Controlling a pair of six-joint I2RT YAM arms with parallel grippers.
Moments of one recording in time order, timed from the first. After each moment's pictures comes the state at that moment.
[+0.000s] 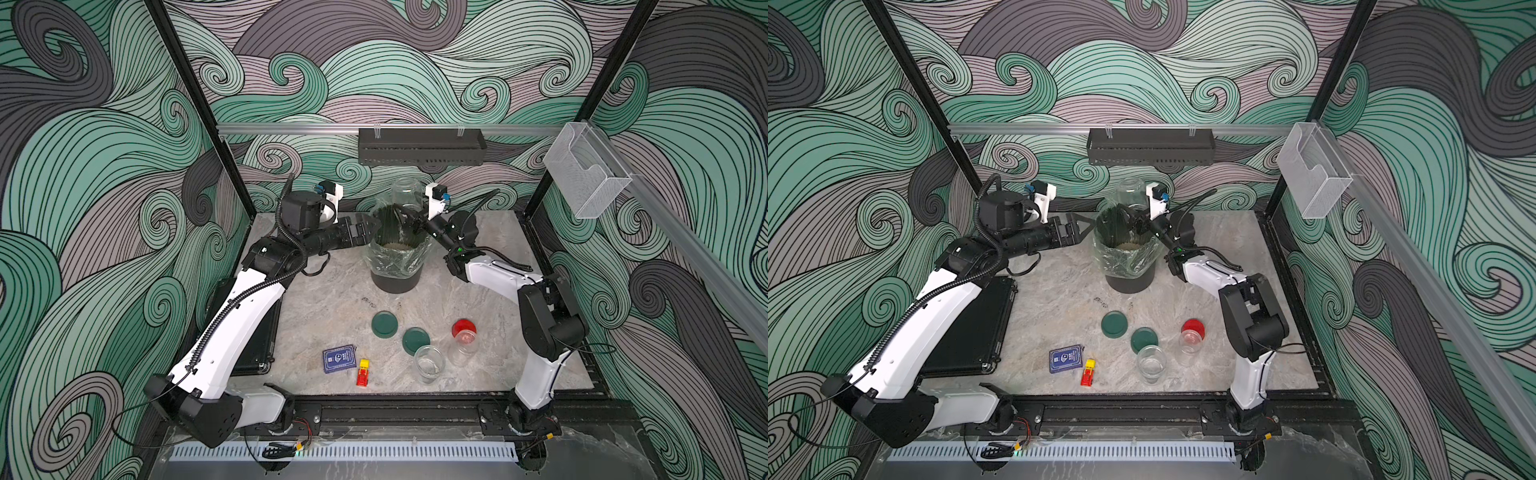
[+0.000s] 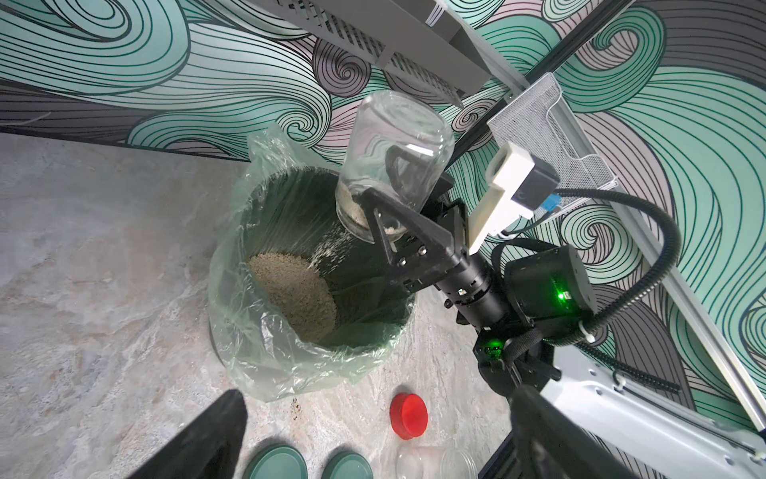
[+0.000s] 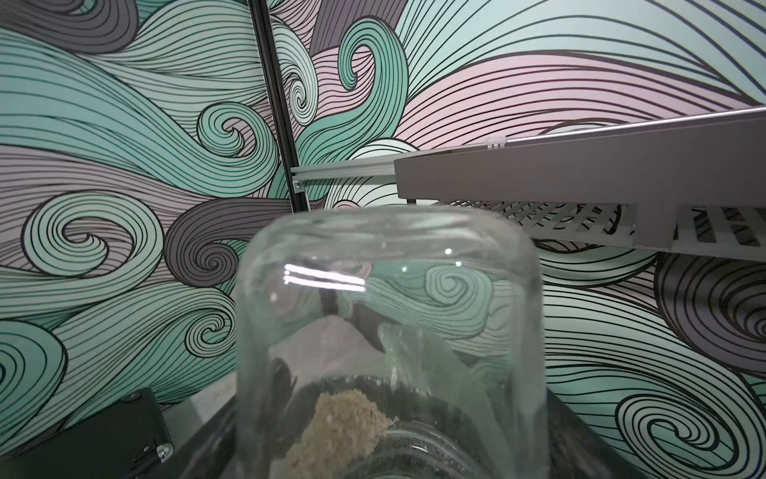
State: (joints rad) left arm -0.41 1.29 1.51 -0.66 0.30 -0.51; right arm 0.43 1.85 1.25 0.82 -0.30 0.20
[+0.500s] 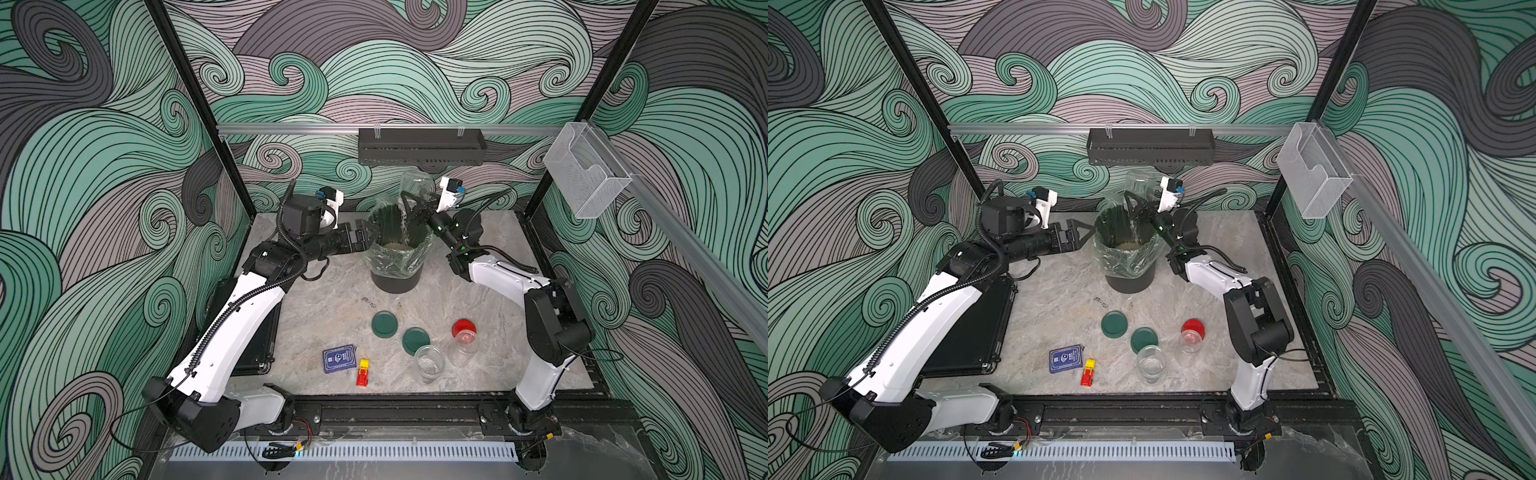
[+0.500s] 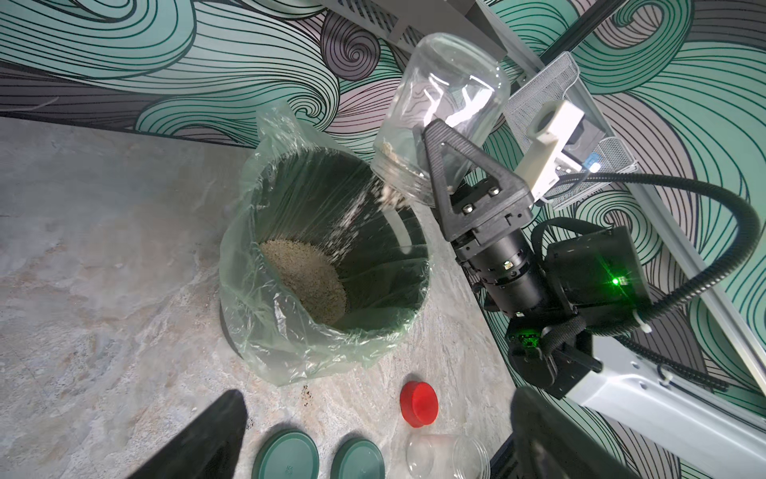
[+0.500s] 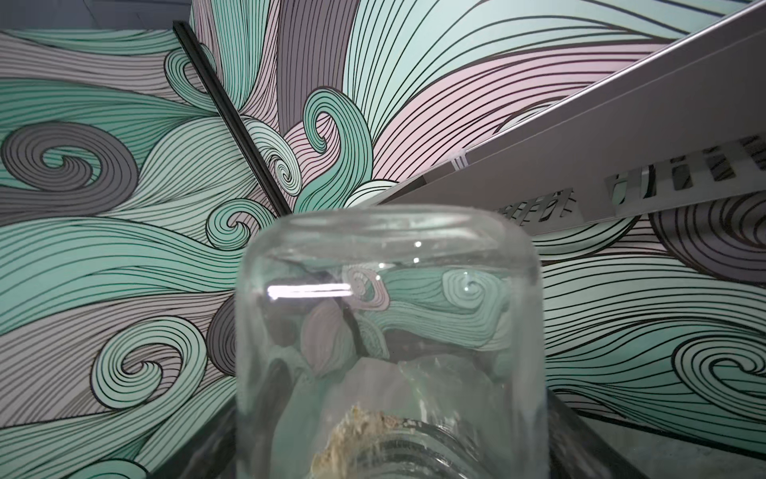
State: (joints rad) left arm -0.41 1.27 1.47 -0.66 0.30 -0.50; right arm 0.43 1.81 1.25 0.82 -0.22 0.56
